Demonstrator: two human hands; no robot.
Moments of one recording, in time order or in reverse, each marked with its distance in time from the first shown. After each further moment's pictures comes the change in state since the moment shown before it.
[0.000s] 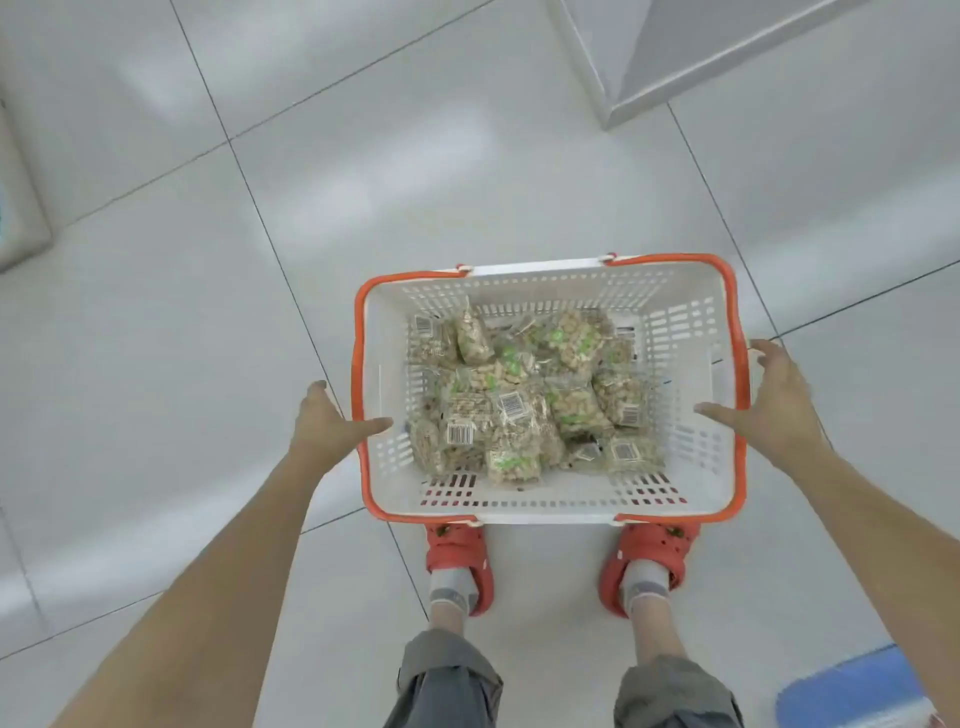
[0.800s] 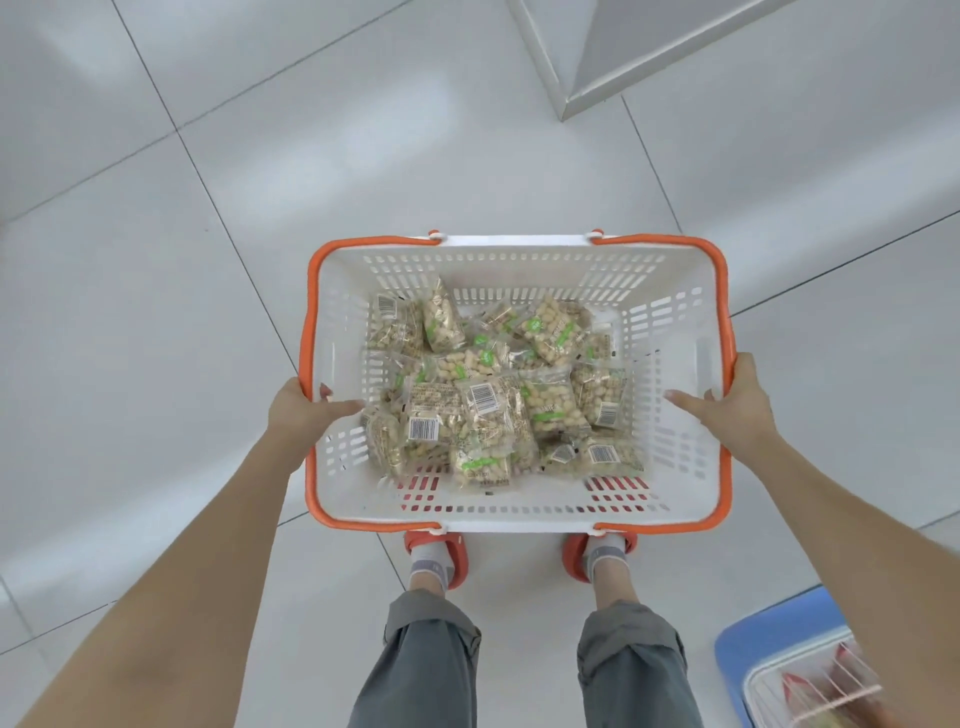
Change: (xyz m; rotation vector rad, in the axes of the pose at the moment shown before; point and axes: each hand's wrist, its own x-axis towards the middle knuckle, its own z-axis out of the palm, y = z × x) left_hand -0.009 0.030 -0.013 -0.293 -0.045 -0.070; right_hand -0.026 -0.021 -0.043 0.352 -0.053 0.277
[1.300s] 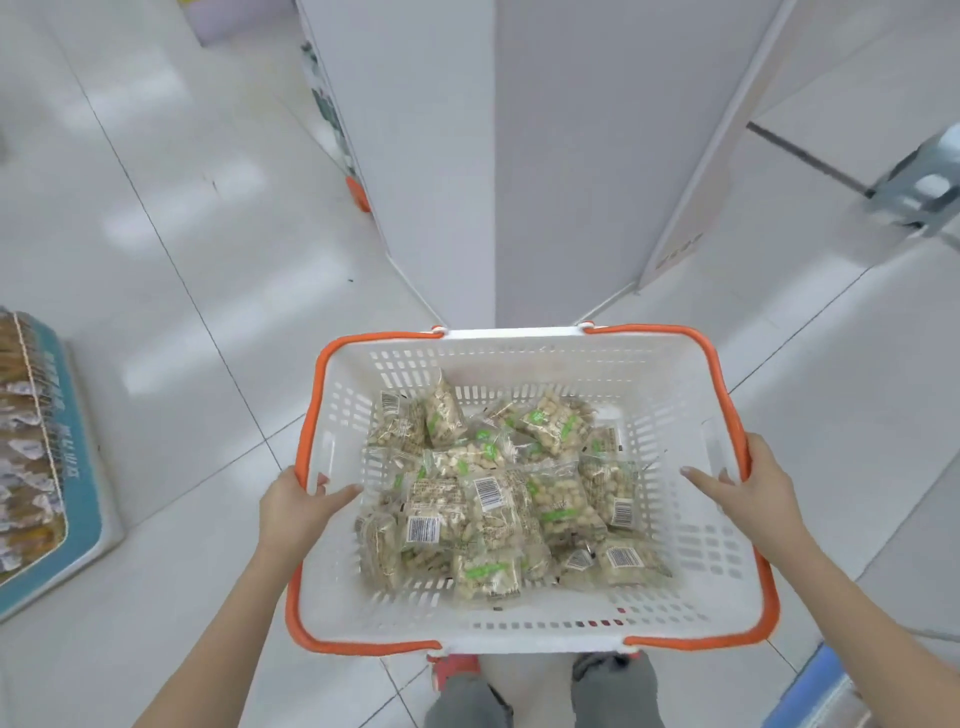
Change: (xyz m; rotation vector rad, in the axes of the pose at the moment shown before) left_hand -0.304 0.200 -0.207 0.059 0.182 0.571; right_hand -0.283 -0.155 -0.251 0.284 0.352 -0.273
